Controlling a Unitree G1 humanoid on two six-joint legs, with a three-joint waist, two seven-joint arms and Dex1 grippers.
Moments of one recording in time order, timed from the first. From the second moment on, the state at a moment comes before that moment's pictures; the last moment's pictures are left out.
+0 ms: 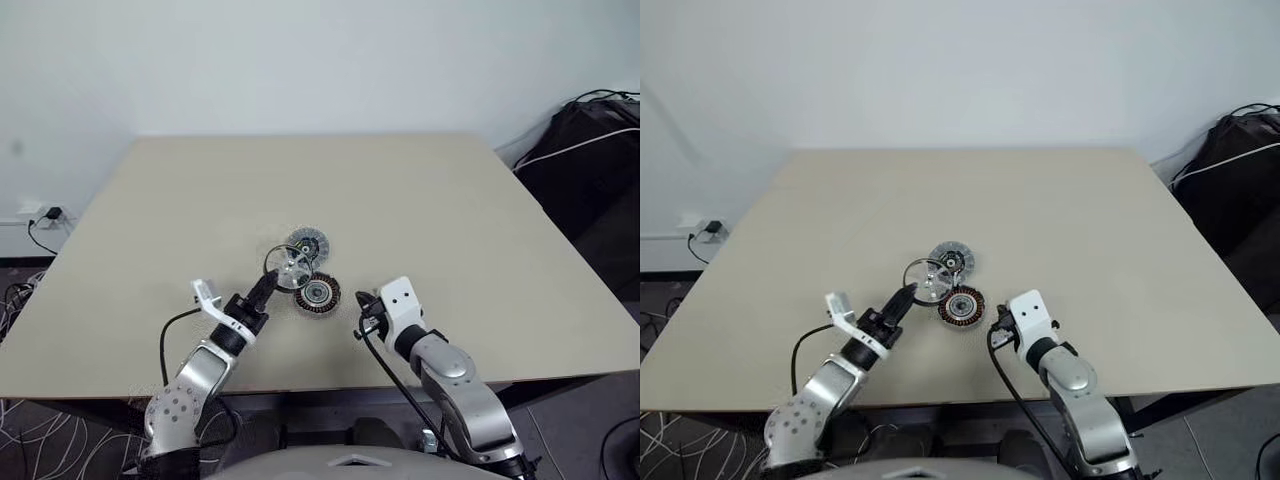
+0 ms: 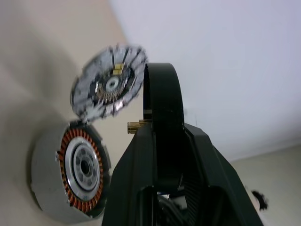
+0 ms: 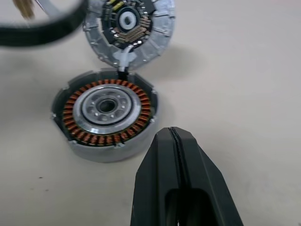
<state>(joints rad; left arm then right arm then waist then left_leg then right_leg) 0.13 -0.06 0.15 -0.13 -1.11 0.70 -0.27 0.18 -0.22 0.19 -0.37 0.04 0.49 0.30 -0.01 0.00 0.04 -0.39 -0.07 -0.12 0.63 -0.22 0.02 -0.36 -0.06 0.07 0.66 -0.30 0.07</state>
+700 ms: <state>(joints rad) 0.02 -0.07 0.10 0.08 -0.97 0.75 -0.32 0.19 -0.22 0.19 -0.40 0.04 0.49 0.28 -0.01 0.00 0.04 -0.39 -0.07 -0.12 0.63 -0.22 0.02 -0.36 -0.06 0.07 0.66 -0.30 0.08</state>
